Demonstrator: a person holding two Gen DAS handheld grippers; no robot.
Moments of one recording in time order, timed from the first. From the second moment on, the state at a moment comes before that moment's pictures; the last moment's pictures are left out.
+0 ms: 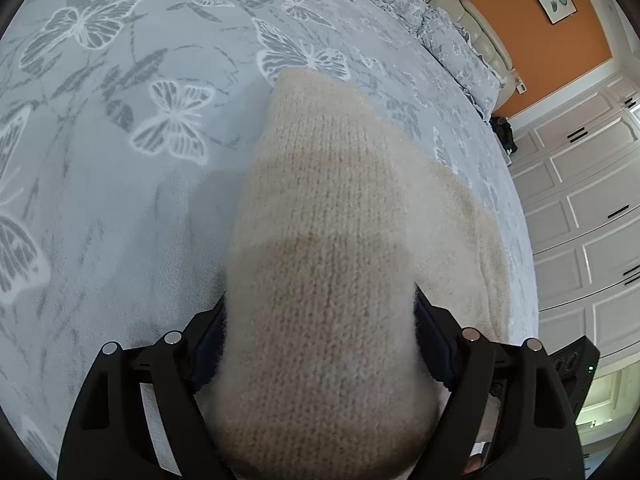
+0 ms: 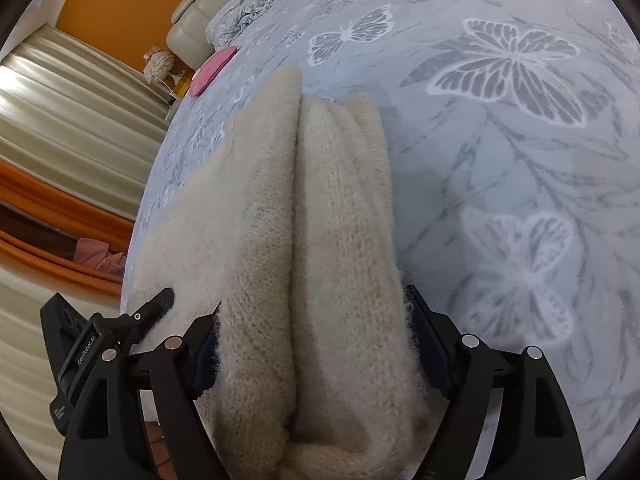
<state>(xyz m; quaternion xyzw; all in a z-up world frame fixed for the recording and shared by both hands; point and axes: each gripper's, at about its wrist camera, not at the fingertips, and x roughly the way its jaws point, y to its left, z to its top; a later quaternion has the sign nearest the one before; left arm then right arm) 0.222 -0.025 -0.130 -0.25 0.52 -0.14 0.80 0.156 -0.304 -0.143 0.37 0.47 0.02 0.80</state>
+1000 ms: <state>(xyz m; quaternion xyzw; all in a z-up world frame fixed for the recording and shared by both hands) 0.237 -0.016 -0.026 -0.11 0.41 -0.07 0.90 0.166 -0.293 -0.013 0.26 0.33 -0.02 0.91</state>
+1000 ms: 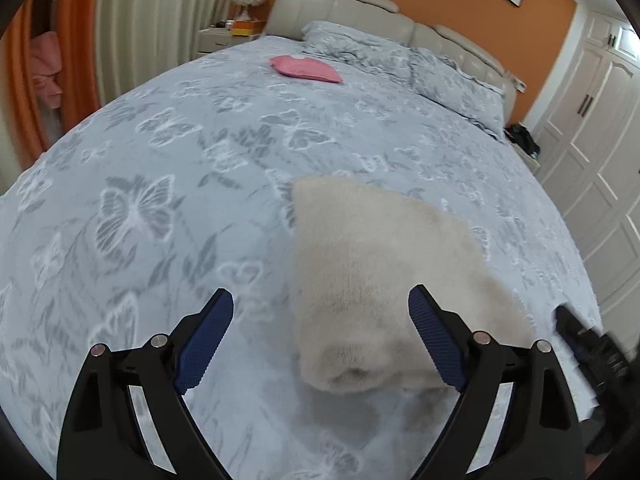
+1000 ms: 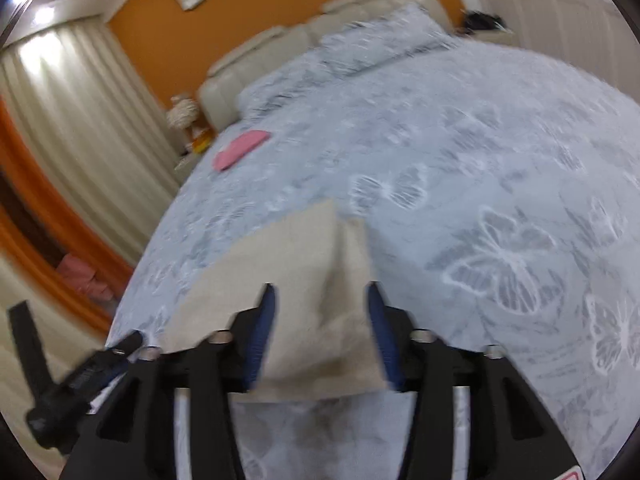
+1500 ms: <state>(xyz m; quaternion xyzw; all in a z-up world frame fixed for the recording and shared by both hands) 0.245 -0.038 -0.098 -0.03 0.48 -0.04 0.87 0.228 -0.245 -0.115 0.24 0.51 0.01 0.83</state>
